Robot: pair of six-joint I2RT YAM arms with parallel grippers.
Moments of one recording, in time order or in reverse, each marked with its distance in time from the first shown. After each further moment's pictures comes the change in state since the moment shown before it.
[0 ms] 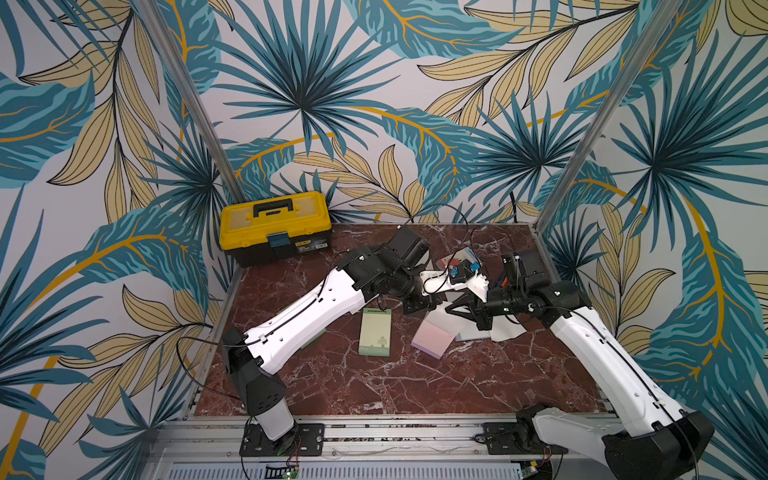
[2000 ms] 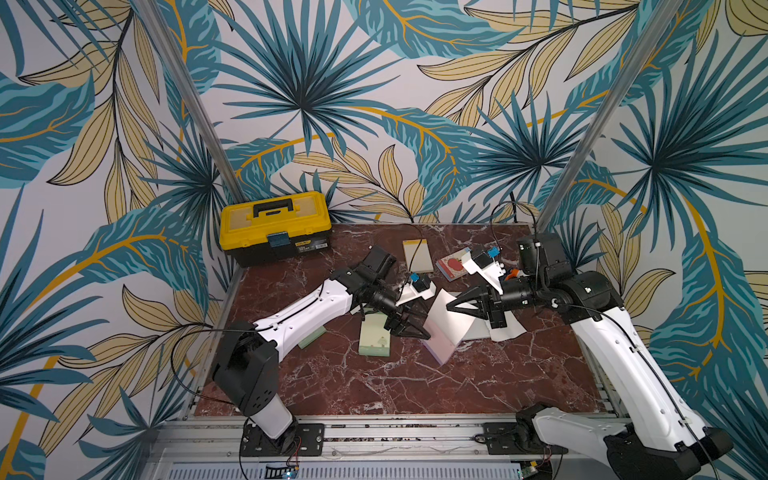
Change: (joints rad) left arm 0.202 -0.039 -0.502 0.373 0.755 0.010; right arm 0.041 -0.002 0.264 -0.169 -0.246 0.069
